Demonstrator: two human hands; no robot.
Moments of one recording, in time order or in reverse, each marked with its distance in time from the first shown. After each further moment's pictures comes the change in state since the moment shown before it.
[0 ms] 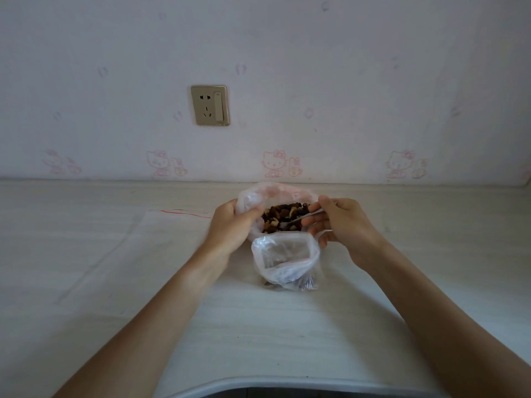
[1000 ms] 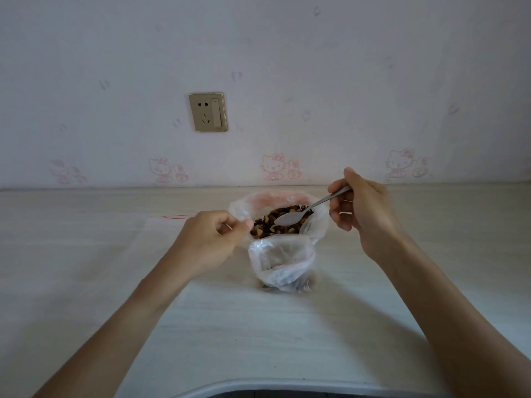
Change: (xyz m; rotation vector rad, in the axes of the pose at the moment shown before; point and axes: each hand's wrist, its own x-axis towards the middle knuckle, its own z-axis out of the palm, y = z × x) left_hand -0.047 0.031 -0.042 0.545 -0.051 0.126; right_hand -0.012 -0.030 -0.020 0.187 0.146 -0.144
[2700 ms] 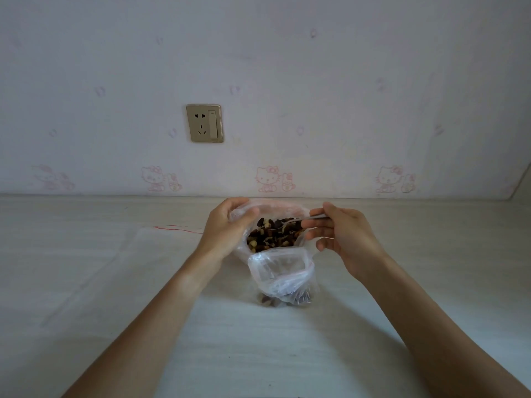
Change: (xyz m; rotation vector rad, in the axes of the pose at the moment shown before) left_hand 0.065 -0.006 0.044 -0.470 0.095 0.017; right_hand 0.005 0.019 0.006 0.000 -0.068 0.177
